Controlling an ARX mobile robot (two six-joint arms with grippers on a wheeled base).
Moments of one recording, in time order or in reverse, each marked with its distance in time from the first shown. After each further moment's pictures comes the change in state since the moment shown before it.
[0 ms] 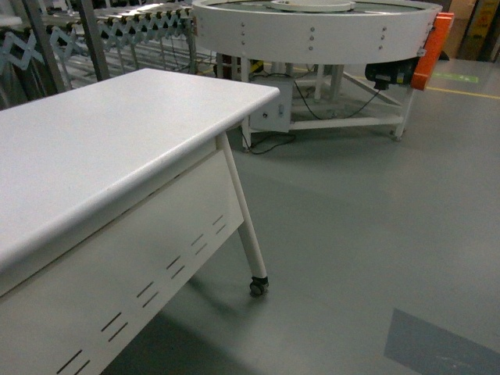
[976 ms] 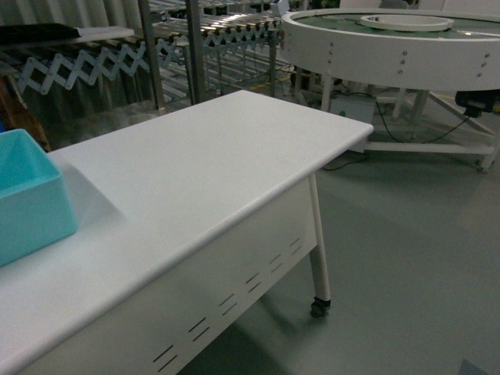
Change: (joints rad) left arm 0.000 0.000 0.000 0.002 -0.001 0.000; right arm 0.000 0.000 0.000 0.001 -0.003 0.000
